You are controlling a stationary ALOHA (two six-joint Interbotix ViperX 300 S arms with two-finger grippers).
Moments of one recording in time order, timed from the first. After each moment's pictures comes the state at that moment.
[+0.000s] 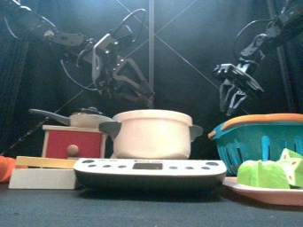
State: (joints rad) left arm 0.05 -0.16 0.81 -0.13 -0.24 -0.02; right arm -0.68 -0.49 0.71 0.03 0.69 0.49
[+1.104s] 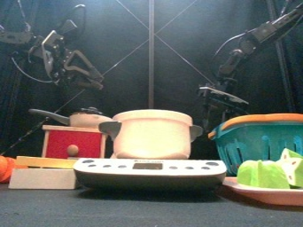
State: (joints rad) left arm 0.20 -0.63 1.12 -0.07 -0.26 -0.02; right arm -0.61 -0.16 0.61 -0.17 0.69 0.73
